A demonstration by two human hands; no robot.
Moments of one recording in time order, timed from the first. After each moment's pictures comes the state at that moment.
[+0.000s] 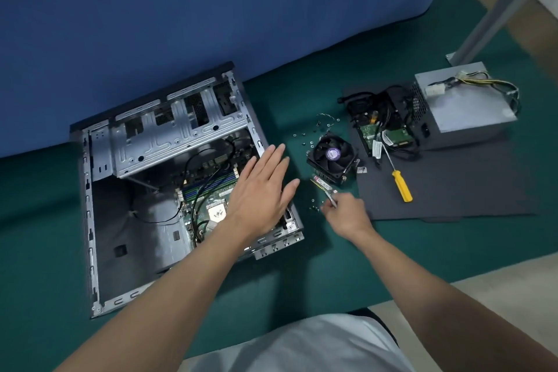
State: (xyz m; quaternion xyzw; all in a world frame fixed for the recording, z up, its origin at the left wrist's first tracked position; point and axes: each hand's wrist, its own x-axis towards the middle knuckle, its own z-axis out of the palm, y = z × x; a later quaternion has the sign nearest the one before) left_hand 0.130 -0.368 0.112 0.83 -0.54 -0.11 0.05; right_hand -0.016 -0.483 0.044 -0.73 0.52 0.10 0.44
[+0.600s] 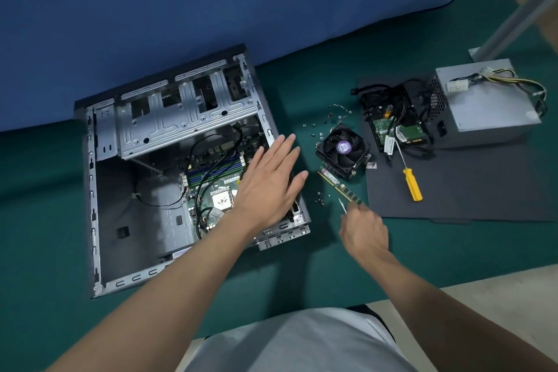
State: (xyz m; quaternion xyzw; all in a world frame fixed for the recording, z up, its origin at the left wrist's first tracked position) left_hand 0.129 -0.365 0.110 0.84 -0.51 -0.15 0.10; right_hand -0.043 -0.459 0.024 -0.85 0.47 0.13 0.18
